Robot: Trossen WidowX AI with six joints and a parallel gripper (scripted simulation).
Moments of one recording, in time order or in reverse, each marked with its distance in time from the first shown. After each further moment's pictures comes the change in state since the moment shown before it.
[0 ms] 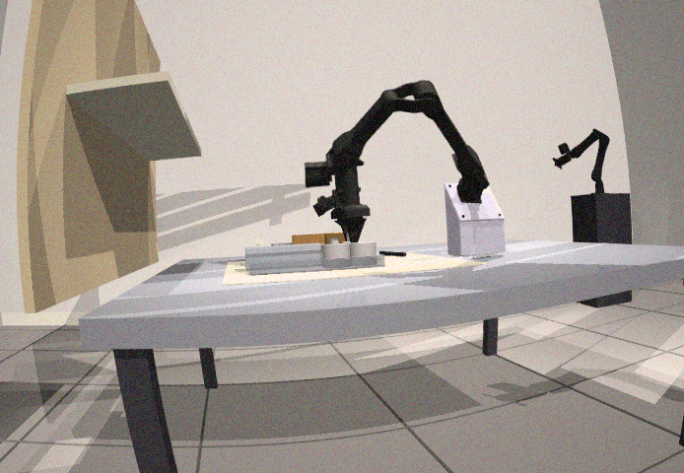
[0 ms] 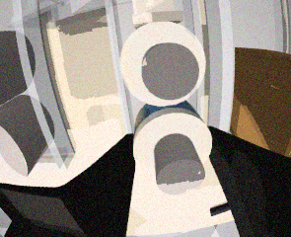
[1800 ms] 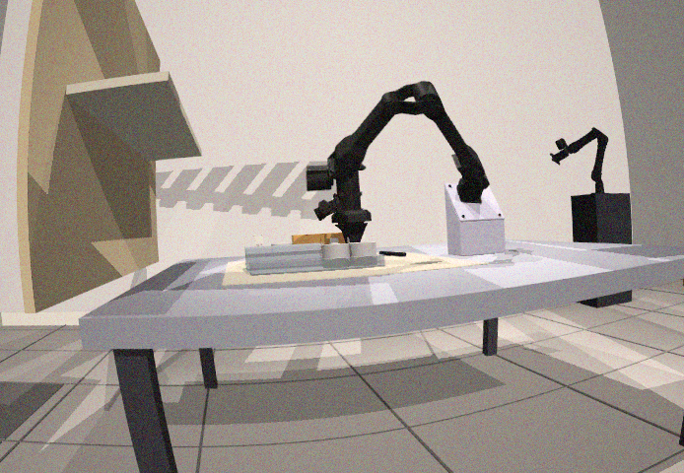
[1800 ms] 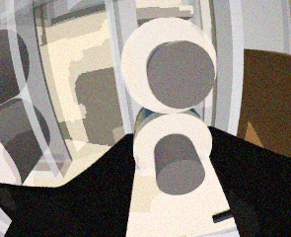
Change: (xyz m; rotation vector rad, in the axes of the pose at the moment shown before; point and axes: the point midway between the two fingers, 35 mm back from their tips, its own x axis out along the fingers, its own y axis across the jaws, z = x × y) arm 0.011 0.002 -0.001 -0.003 -0.011 -0.004
